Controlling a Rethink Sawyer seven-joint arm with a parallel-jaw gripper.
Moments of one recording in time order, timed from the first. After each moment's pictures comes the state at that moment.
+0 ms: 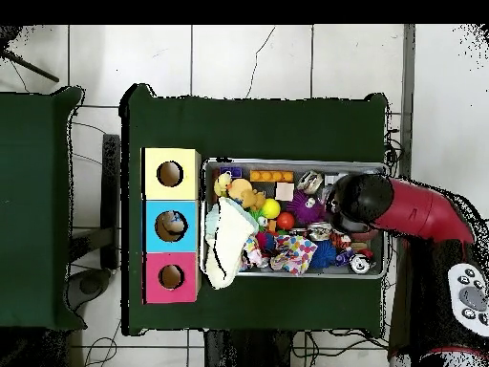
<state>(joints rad) -0.52 -0.54 -0.02 1.35 -0.29 0.83 1.64</state>
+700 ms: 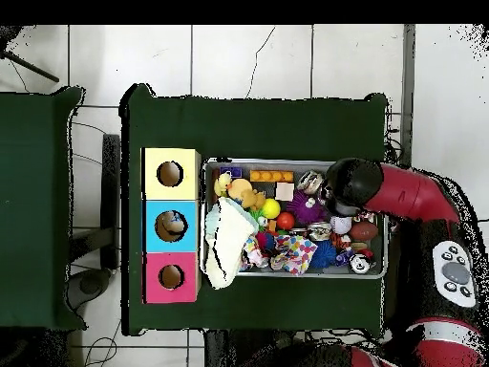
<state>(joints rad) -0.49 -0.44 -0.02 1.24 -0.28 0.83 1.64</state>
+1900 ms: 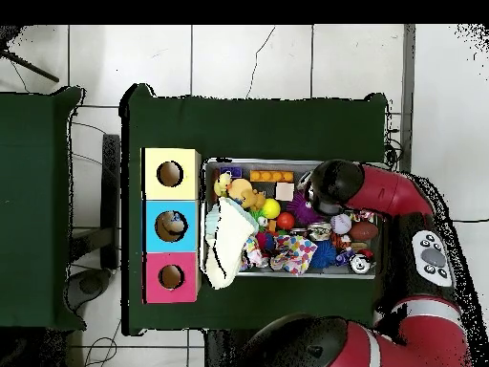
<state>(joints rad) -0.49 -0.36 0.02 1.23 -0.26 0.83 1.64</state>
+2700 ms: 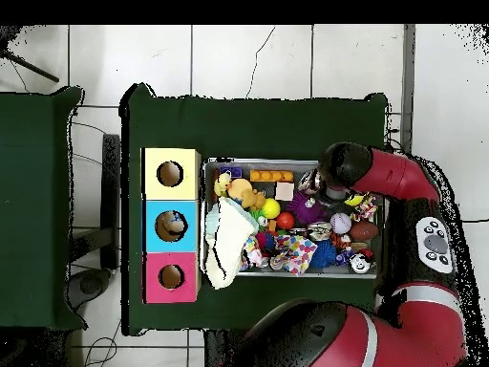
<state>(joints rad) -0.50 -0.29 0.04 1.06 -0.26 0.96 1.64</state>
